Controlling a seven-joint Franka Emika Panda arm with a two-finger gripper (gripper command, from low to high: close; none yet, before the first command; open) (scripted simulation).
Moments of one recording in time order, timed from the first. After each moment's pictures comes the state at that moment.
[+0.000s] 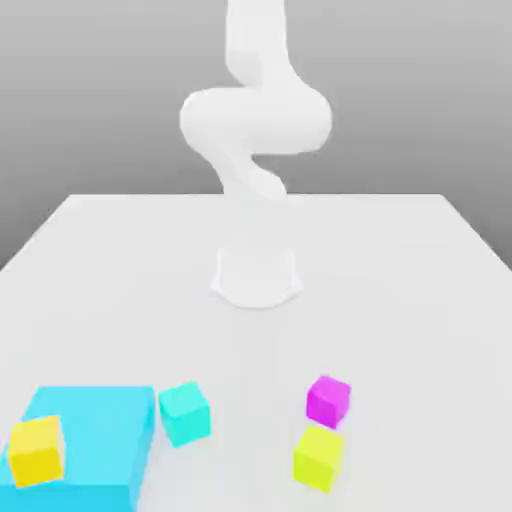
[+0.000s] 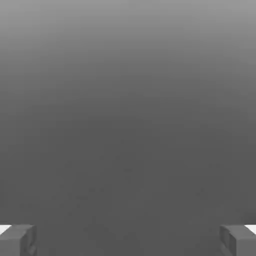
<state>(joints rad) 0.05 -0.71 -0.03 -2.33 0.01 2.34 0.71</state>
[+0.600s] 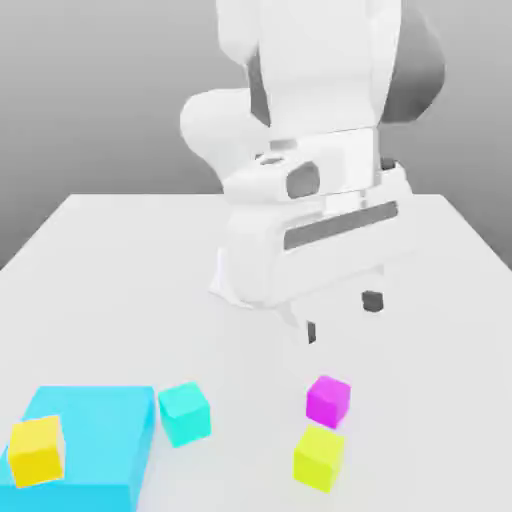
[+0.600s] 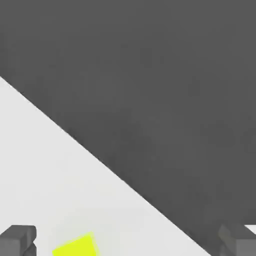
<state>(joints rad) 0.31 -0.05 -0.15 -2.51 0.14 2.65 0.01</state>
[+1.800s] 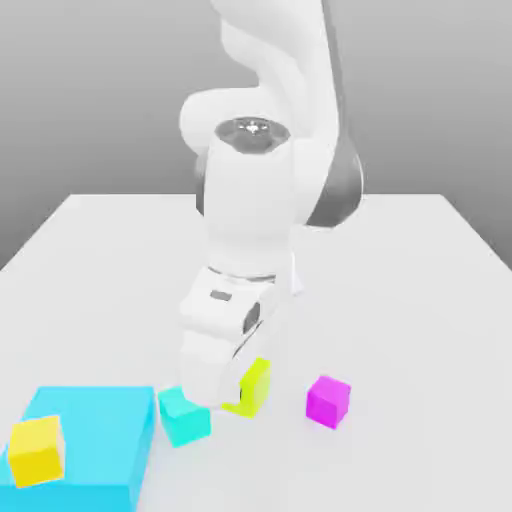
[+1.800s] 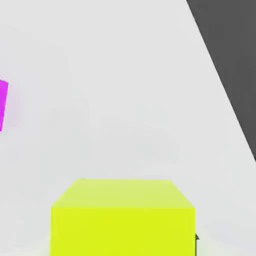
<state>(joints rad) 0.14 -0.04 -0.24 -2.69 -0.11 2.68 -0.39</state>
